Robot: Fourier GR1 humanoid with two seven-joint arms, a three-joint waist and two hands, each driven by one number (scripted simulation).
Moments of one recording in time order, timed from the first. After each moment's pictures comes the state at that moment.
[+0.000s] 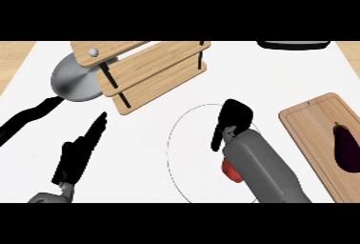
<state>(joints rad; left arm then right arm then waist) -0.03 0.32 -0.21 -1.39 0.08 0.05 0.04 -0.61 -0.06 0.41 -1.03 0.78 0.11 1.11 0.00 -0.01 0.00</state>
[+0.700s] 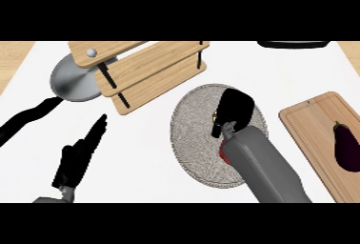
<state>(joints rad) 0.00 0.29 -0.18 -1.42 0.05 0.04 0.05 -0.62 -0.06 0.39 -1.14 0.96 0.13 1.07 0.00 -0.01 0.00</state>
